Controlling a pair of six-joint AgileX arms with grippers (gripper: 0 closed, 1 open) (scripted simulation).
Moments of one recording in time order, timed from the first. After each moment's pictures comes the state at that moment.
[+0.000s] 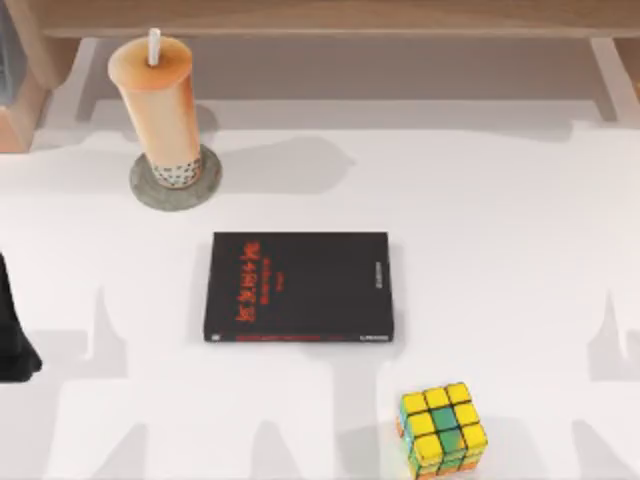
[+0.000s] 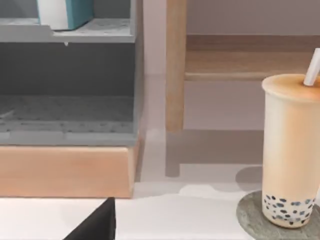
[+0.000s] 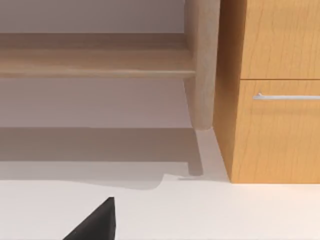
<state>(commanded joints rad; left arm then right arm) 0.00 0.00 0.00 0.00 0.00 0.00 0.00 0.00 0.00 0.00 0.00 0.00</state>
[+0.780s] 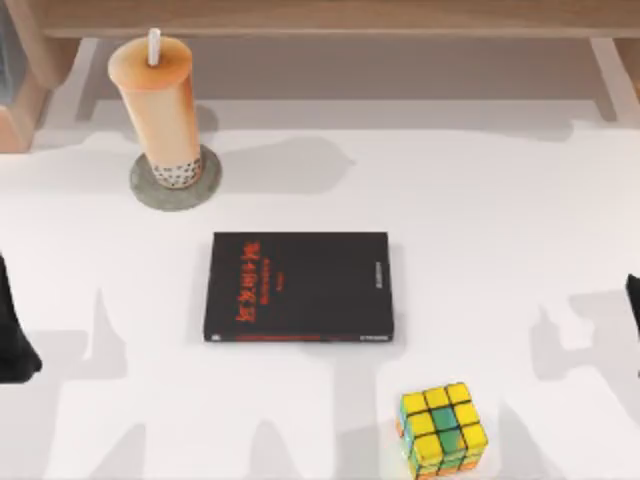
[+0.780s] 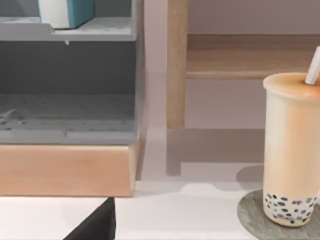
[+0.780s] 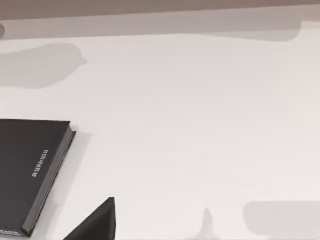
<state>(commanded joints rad) 0.00 0.00 0.00 0.00 0.00 0.00 0.29 0.46 0.34 -0.31 0.01 0.21</state>
